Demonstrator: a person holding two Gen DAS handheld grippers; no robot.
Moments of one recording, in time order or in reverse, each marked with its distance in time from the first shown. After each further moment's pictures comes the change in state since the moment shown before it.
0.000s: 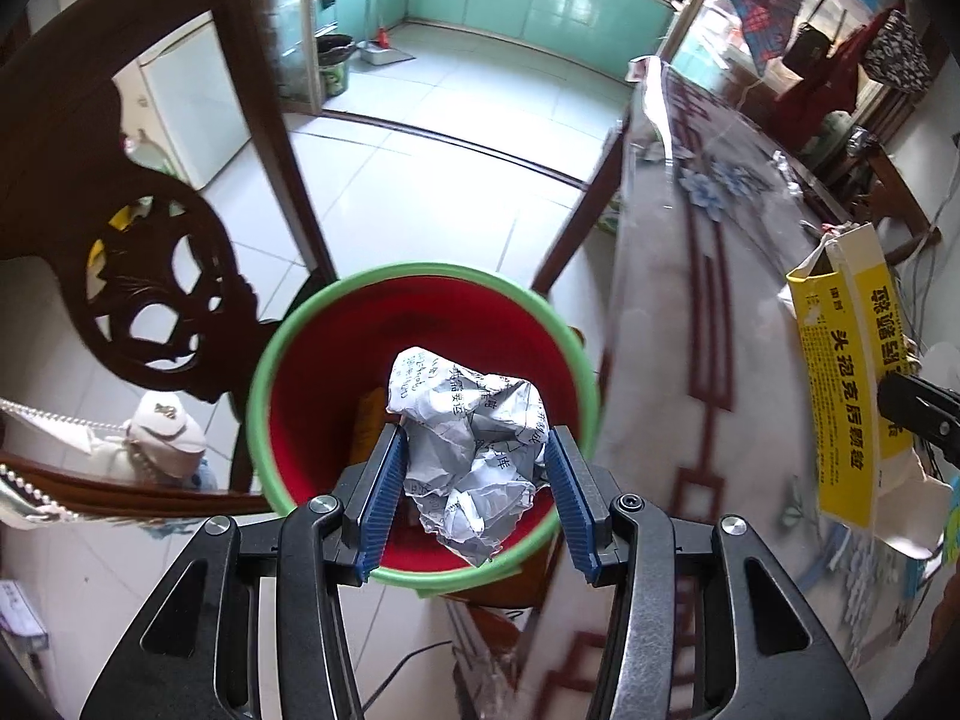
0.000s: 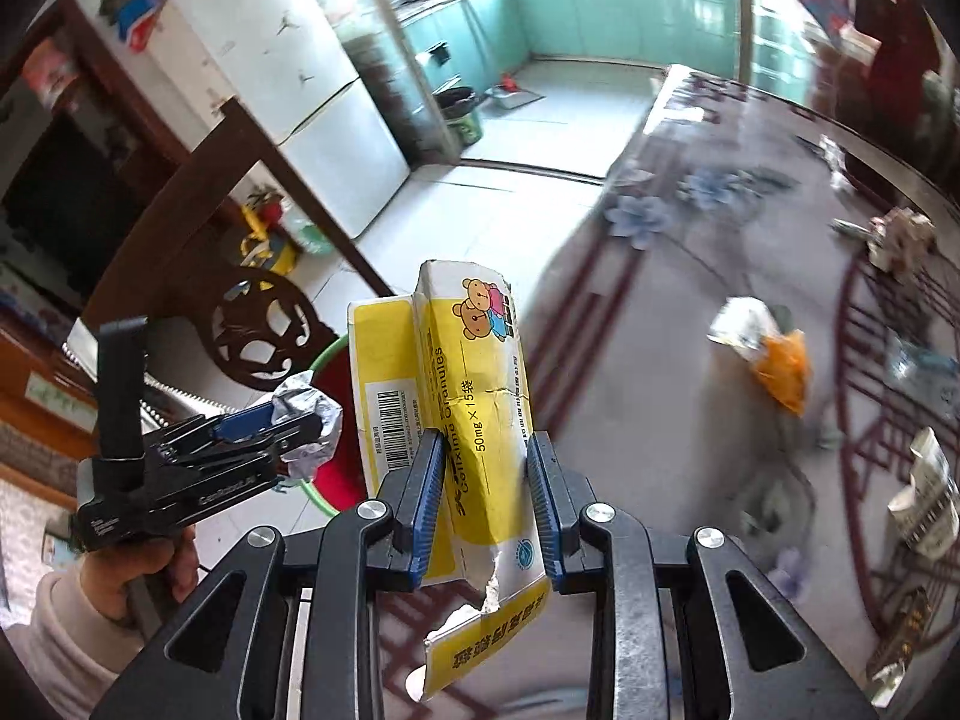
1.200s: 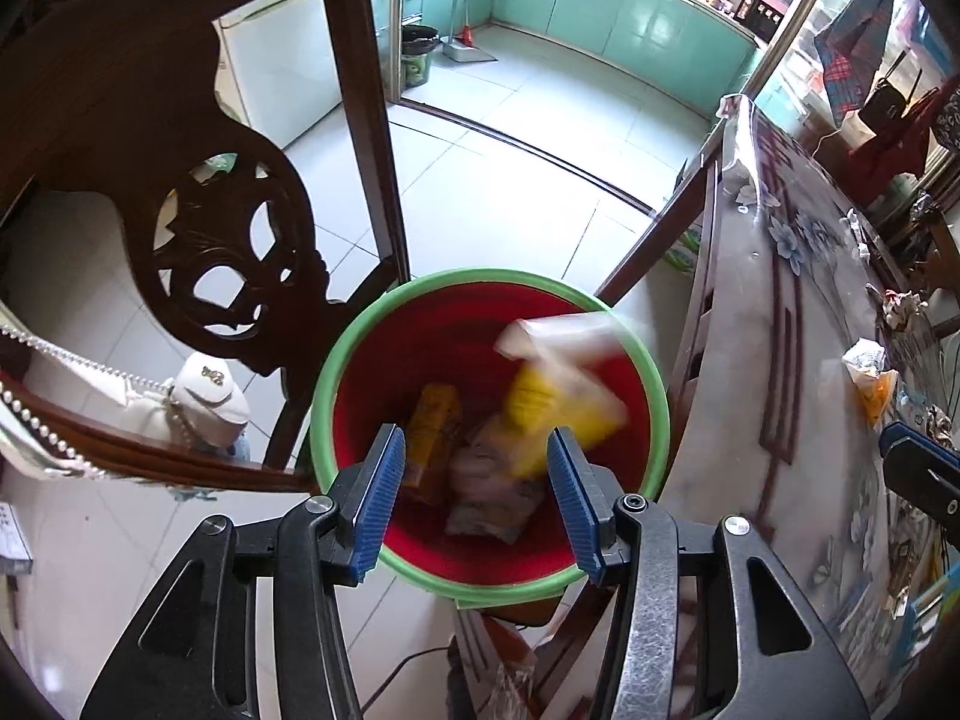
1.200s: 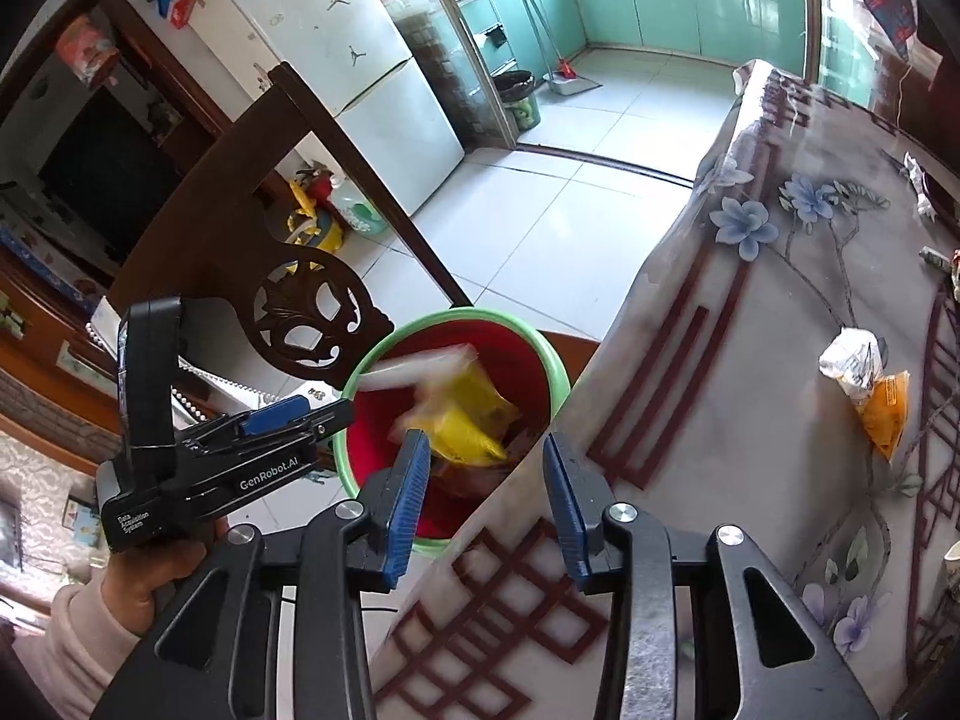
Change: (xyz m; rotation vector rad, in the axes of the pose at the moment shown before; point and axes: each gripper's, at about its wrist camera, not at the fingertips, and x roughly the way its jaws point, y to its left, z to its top) left arm 0.001 0.028 0.000 -0.148 -0.017 0.104; right arm 0.034 0.022 0.012 -0.042 0.041 0.109
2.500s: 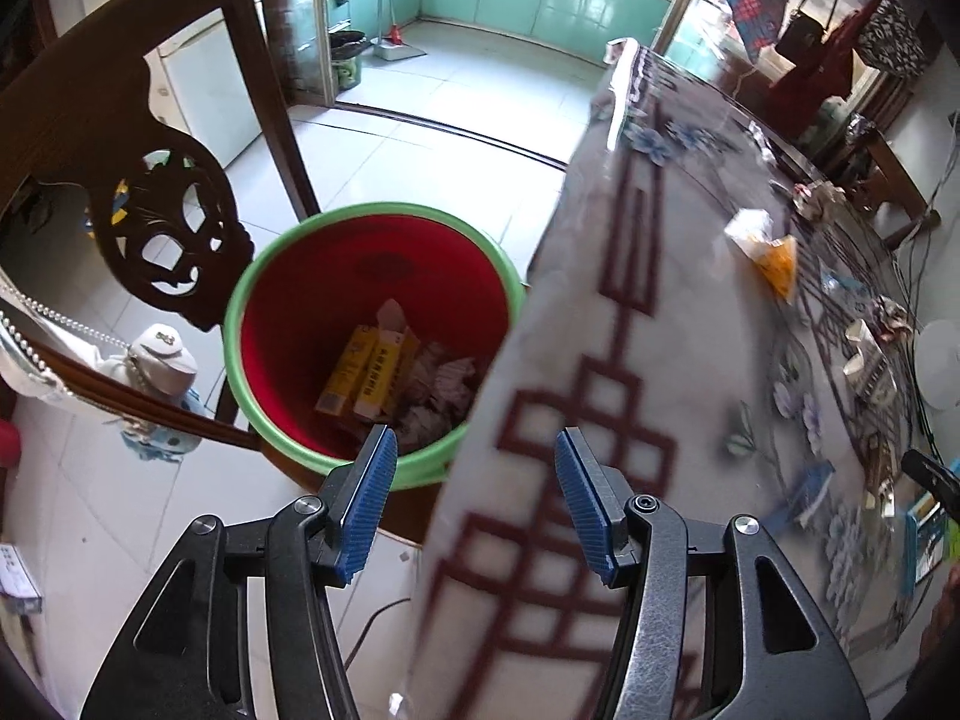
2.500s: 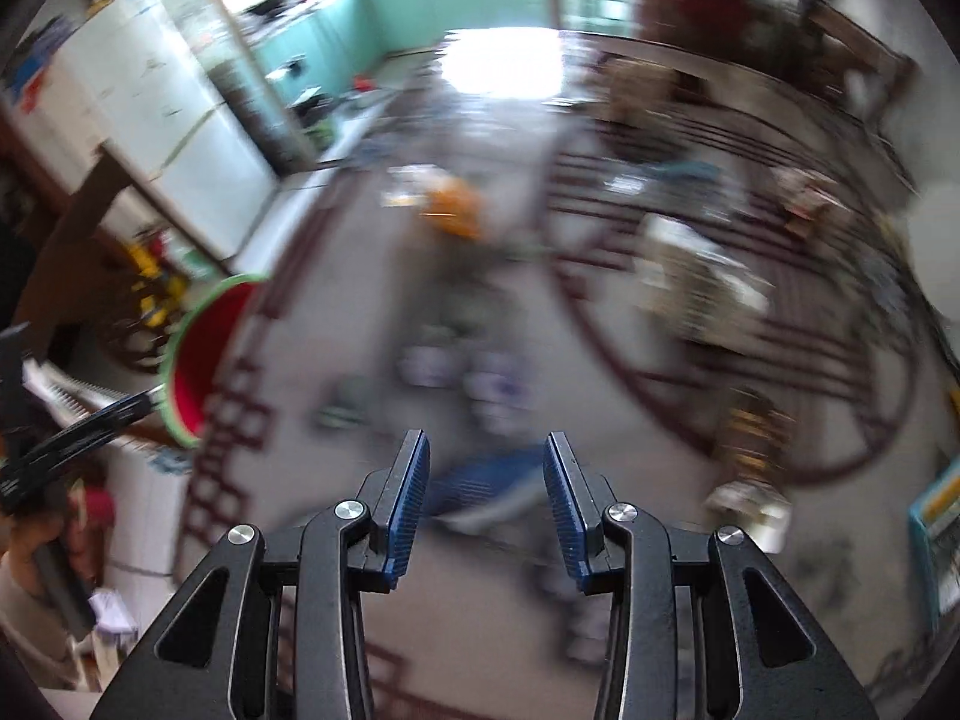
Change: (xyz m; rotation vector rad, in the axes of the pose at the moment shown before) left arm -0.045 -0.081 -0.077 0.136 0.019 -0.071; right arm -0.162 -0.173 -0.163 0.326 -0.045 -0.404
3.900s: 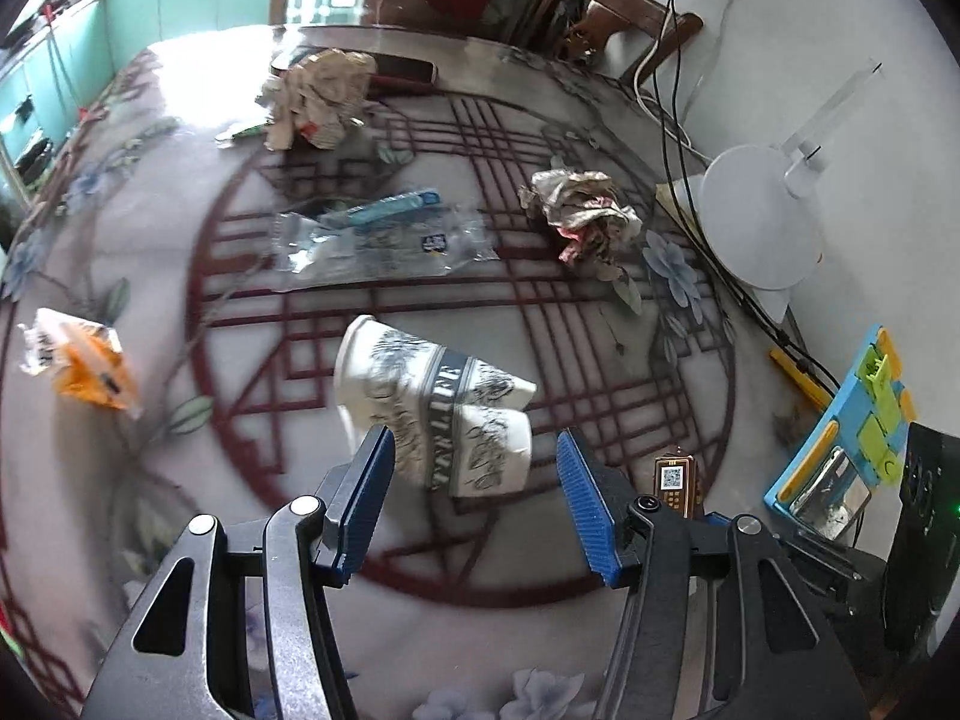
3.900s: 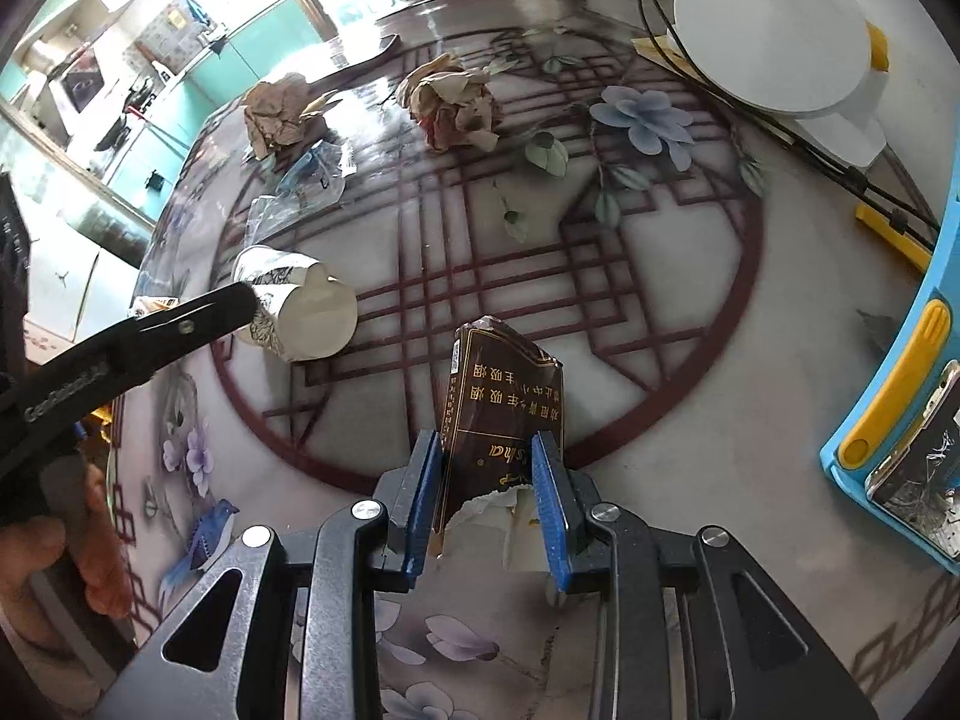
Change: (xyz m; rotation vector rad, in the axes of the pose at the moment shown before) left arm 0.065 -0.391 0.014 0.460 0.094 -0.384; right arm 0.025 -0.208 -0.012 0.360 0.011 0.004
